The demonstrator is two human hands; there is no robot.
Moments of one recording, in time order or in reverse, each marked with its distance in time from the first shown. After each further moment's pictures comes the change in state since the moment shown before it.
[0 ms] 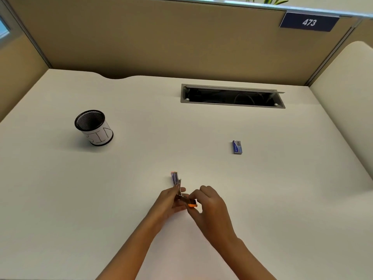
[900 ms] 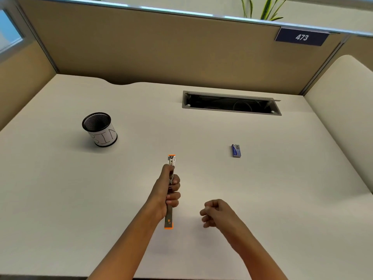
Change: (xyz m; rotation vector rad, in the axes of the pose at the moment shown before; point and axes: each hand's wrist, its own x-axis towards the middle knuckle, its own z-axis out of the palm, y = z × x) left_hand -0.035 0.043 0.005 -0.152 -0.005 0.024; right_hand -0.011 -0.001 -0.030 0.758 -0.328 0.939
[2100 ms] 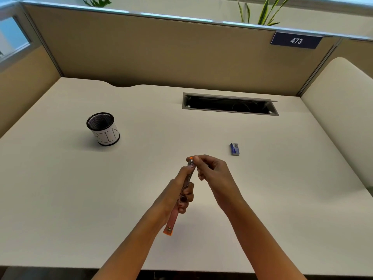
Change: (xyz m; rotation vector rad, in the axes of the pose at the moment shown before) left_hand -0.044 -0.006 0.018 0.391 -0.169 0.063; right_hand -0.008 -0.074 0.014 0.132 -0.019 -0.540
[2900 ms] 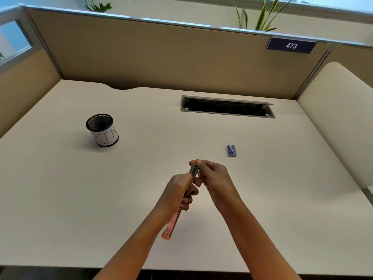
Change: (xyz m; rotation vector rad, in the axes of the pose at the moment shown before) left_hand -0.002 -0.002 0.012 0.016 0.013 0.211; right_hand -0.003 0.010 -0.005 0.111 0.053 0.113
